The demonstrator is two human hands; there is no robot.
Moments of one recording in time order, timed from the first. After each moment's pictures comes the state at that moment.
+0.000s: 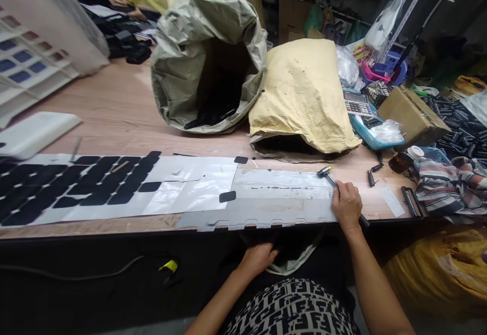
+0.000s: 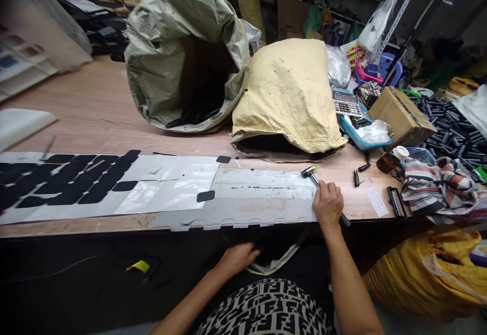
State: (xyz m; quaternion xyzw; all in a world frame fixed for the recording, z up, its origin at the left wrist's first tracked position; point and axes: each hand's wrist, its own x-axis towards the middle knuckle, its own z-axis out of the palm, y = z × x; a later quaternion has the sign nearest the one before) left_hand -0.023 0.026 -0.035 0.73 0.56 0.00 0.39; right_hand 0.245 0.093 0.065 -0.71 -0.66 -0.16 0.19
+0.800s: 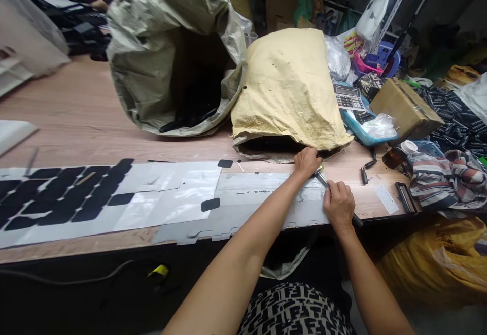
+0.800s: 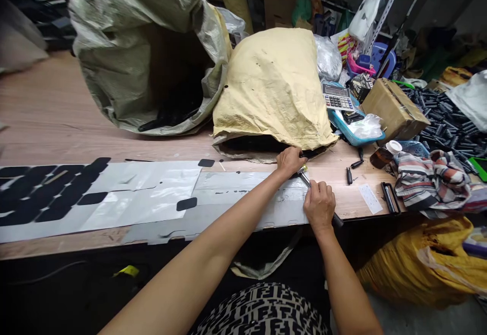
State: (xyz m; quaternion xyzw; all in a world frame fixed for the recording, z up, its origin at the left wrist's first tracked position) left_hand 0.147 0.253 0.079 0.73 0.61 0.20 0.25; right_hand 0.243 0.093 0.066 -0.72 -0.66 -0.14 0.17
